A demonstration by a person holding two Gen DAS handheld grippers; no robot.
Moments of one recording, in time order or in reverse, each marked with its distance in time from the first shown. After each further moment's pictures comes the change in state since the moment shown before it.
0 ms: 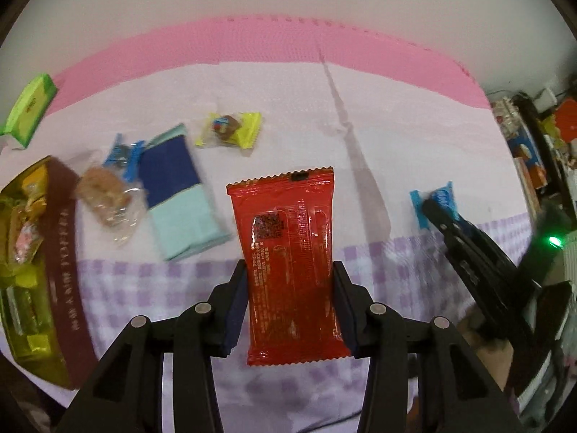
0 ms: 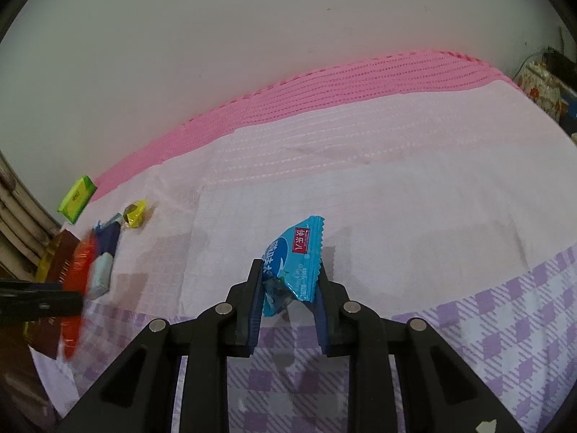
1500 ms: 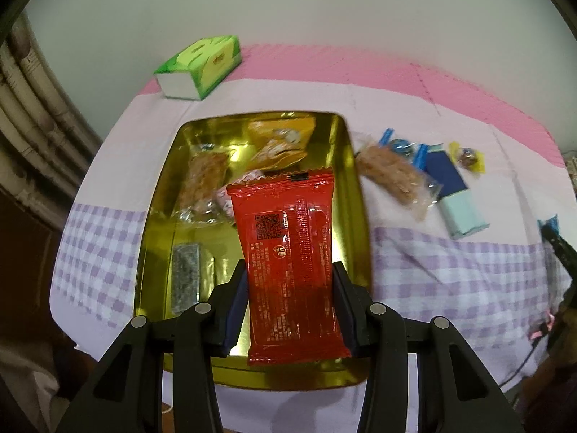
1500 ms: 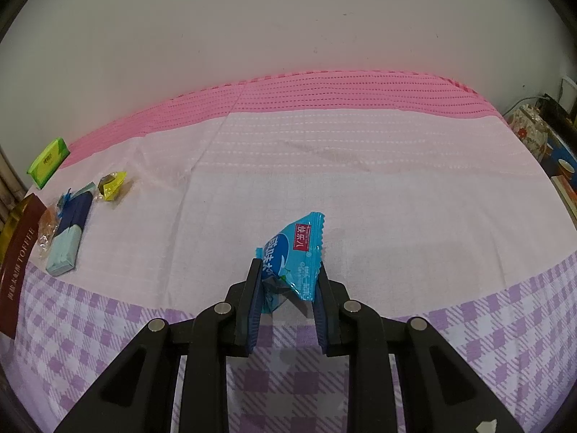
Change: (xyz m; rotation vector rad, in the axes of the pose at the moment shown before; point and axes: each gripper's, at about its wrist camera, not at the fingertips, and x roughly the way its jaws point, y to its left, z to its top) left arm -0.036 0.230 -0.052 -0.179 -0.157 0.276; right arm 0.003 0.022 -0.002 -0.114 0.017 -0.156
